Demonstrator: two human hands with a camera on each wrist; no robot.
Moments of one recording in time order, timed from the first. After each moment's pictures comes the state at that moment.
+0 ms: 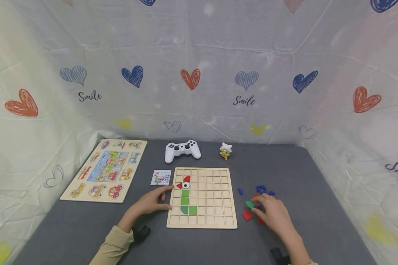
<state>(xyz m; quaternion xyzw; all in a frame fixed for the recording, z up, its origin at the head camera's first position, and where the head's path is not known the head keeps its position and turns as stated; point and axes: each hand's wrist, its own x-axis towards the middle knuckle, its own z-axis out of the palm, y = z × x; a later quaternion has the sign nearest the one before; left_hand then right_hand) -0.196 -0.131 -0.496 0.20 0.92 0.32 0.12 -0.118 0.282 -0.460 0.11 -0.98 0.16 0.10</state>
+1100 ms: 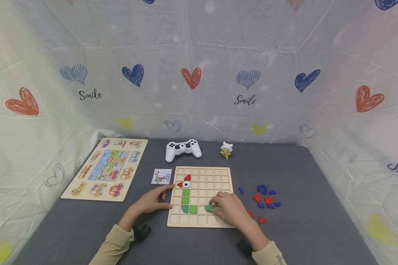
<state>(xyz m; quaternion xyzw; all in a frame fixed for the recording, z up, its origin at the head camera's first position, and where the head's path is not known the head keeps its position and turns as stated) -0.195 -0.131 -0.494 0.20 0.92 0.32 0.13 -0.146 0.177 -0.471 0.29 -0.94 0.17 0.05</state>
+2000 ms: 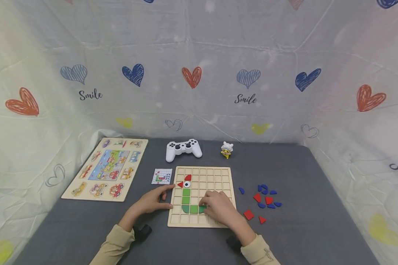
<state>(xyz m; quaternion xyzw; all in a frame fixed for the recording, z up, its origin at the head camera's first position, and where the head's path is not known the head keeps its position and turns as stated) -0.193 -0.131 -0.491 0.20 0.91 0.33 0.12 -0.152 0.148 -0.469 0.32 -0.93 0.17 0.04</state>
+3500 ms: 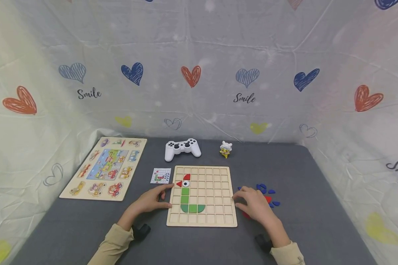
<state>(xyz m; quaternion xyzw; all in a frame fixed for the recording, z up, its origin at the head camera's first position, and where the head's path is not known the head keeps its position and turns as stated) -0.194 -0.131 -0.494 0.20 0.92 0.32 0.12 -0.146 0.243 -0.464 0.20 -0.96 0.18 0.05</state>
